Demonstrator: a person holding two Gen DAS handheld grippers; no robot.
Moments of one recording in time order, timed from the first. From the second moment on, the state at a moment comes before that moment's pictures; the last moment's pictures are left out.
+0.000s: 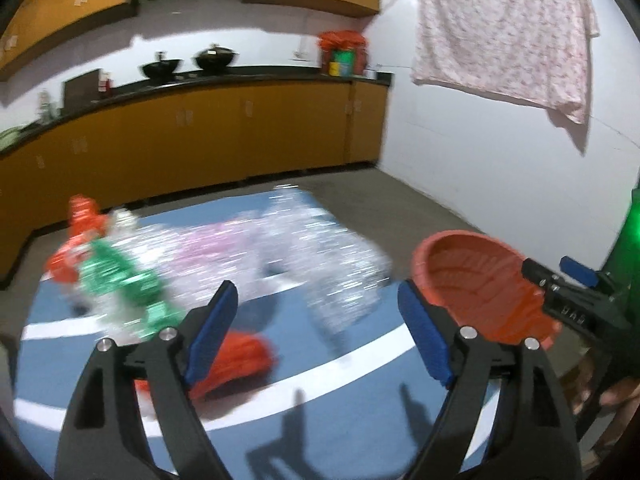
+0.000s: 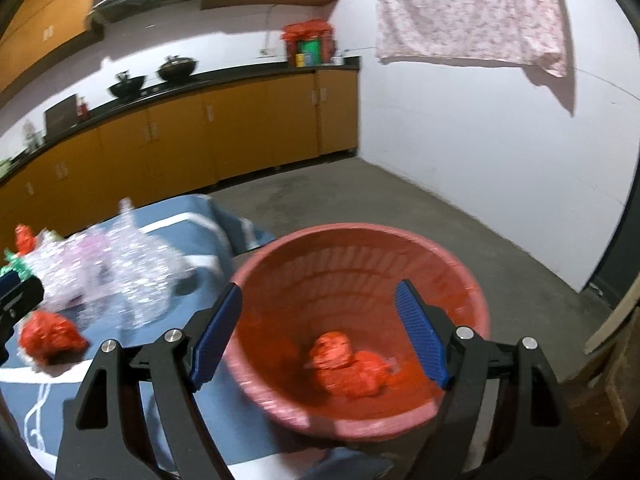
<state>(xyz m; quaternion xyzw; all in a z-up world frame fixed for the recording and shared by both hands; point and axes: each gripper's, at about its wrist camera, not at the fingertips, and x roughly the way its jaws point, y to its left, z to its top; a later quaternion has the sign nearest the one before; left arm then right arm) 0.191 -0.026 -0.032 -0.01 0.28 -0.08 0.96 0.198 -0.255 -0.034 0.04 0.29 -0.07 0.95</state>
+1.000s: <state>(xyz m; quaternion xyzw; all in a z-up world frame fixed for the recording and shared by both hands) 0.166 0.099 -0.061 -0.06 0.30 0.02 0.95 0.271 -0.095 -0.078 -0.01 0.37 0.06 0.93</state>
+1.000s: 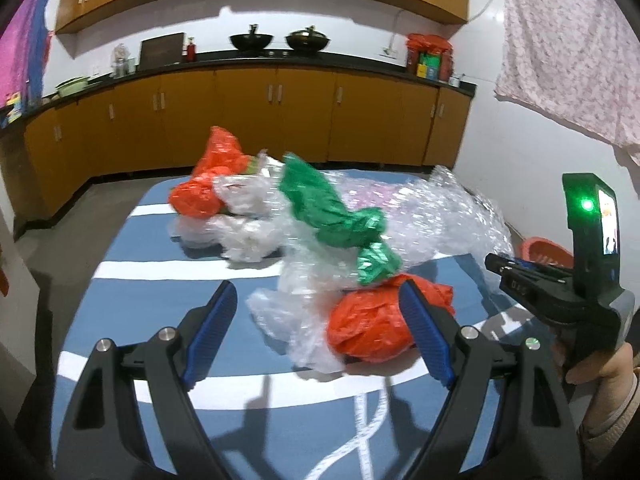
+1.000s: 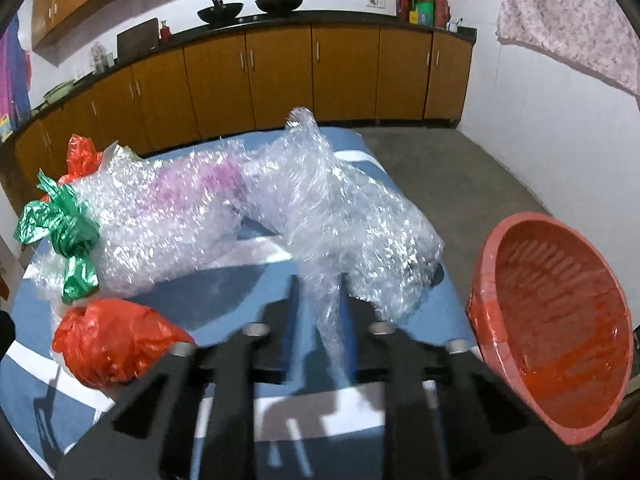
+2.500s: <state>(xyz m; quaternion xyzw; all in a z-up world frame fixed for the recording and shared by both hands) 0.223 0.045 -0.104 -0.03 0.38 -0.06 0.92 0.224 -0.151 -0.061 0.06 0.35 0.05 0.93</state>
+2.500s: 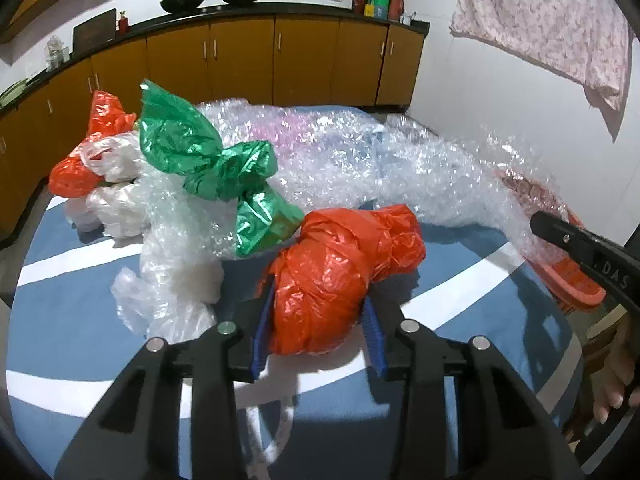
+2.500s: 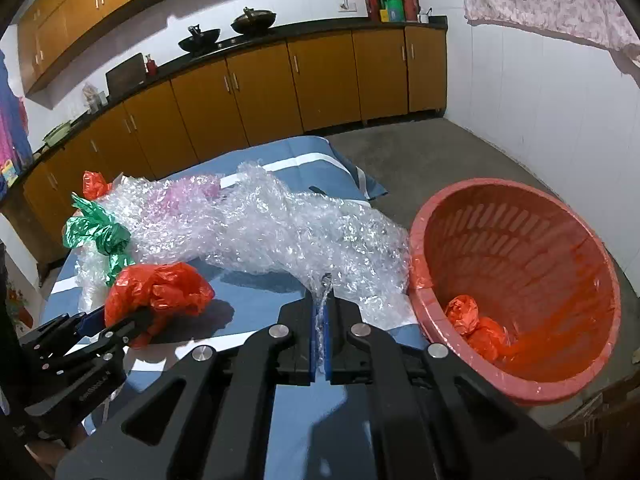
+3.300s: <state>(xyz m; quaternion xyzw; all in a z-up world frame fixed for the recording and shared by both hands) 0.168 0.042 -0.038 -0.05 0.32 -0.07 0.94 0.182 -0.167 -0.010 0.07 0.30 0.05 0.95</state>
